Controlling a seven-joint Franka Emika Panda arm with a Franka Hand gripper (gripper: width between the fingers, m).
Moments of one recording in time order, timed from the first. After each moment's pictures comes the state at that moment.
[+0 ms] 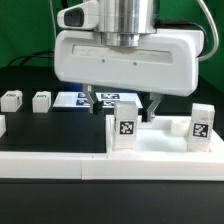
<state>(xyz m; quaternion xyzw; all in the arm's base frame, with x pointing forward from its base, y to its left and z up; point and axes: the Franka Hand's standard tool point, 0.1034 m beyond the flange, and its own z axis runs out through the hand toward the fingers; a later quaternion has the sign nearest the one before) 0.621 0.001 0.073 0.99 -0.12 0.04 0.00</state>
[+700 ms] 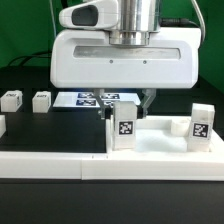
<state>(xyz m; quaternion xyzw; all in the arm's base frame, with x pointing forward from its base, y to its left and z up) 0.625 0.001 0.074 1.00 0.02 0.04 0.01</state>
